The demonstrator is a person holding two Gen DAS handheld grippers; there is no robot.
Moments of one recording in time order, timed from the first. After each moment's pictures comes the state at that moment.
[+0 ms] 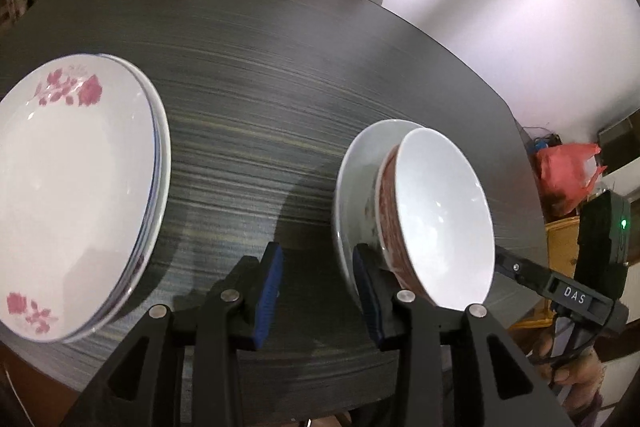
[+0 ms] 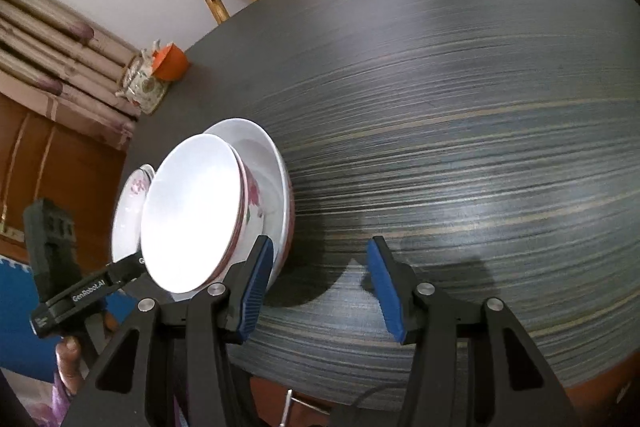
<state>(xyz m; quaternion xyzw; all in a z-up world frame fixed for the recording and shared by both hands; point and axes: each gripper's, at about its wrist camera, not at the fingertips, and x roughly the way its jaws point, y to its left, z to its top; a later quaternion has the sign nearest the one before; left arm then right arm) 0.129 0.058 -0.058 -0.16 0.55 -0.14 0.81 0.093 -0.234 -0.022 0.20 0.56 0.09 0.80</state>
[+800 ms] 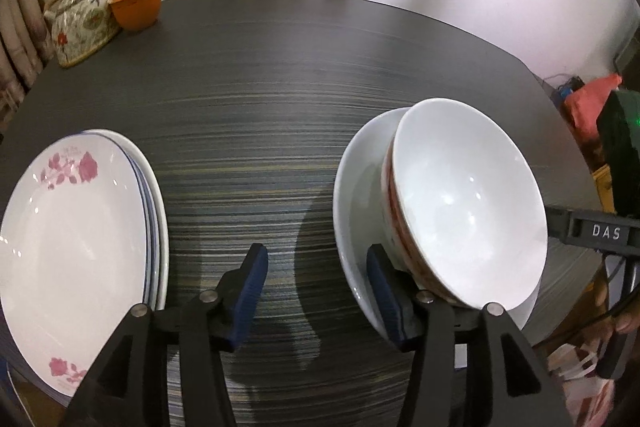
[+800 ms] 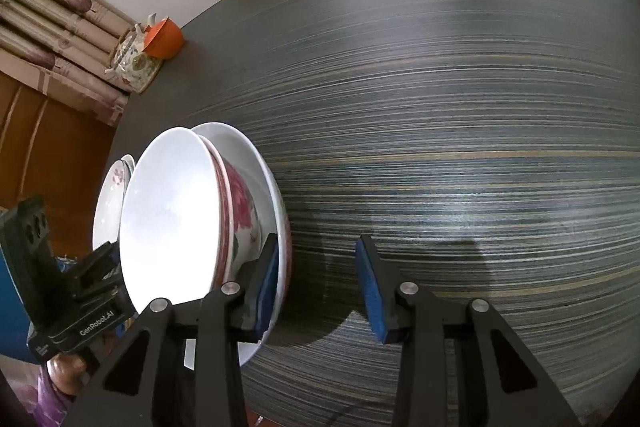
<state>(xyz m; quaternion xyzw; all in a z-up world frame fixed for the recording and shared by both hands) 0.127 0.030 -0.057 -0.01 0.52 -0.12 0.84 0.128 -0.227 -0.042 0.17 0.58 0.12 0.79</state>
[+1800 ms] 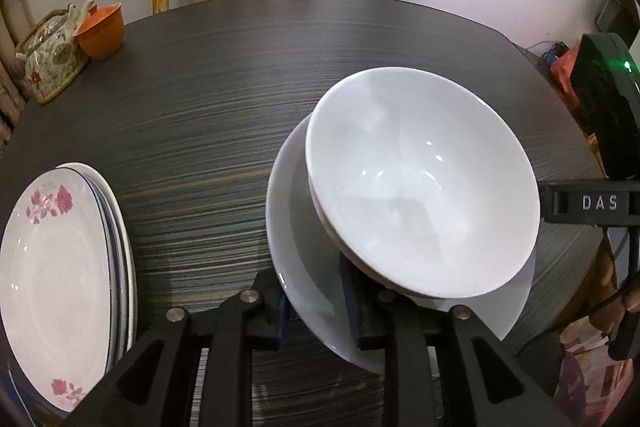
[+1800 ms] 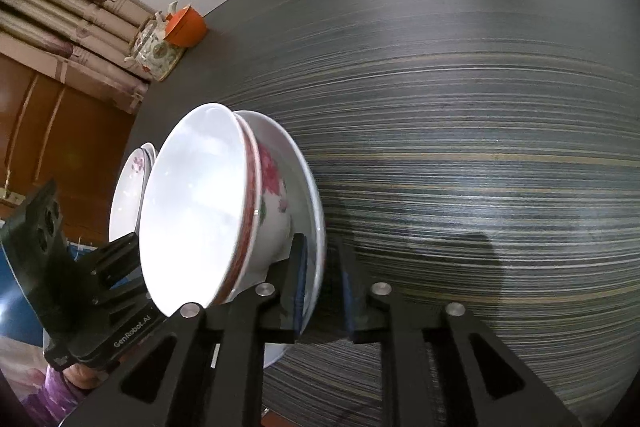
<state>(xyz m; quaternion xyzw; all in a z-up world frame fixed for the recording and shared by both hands) 0.123 -0.005 -0.058 0.04 0.52 -0.15 0.84 0.133 -0.219 -0.046 0.18 0.58 0.16 0.78</state>
